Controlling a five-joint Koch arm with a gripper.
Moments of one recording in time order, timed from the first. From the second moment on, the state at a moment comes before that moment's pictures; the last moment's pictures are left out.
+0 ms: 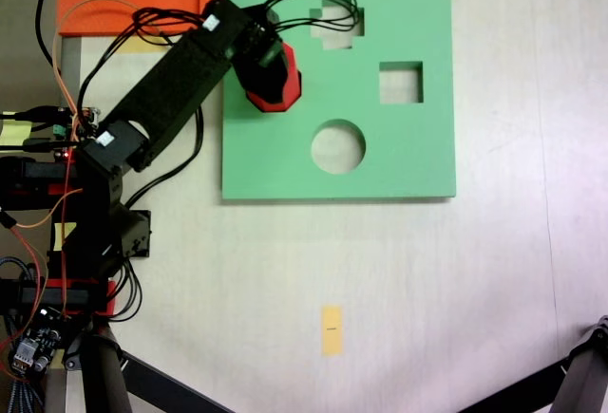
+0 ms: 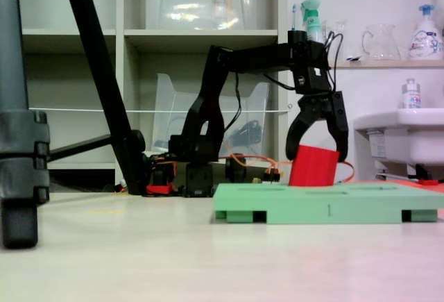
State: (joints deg) arm -50.4 69.5 67.1 82.7 129.5
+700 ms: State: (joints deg) arm -32.2 107.9 81.5 80.9 56.8
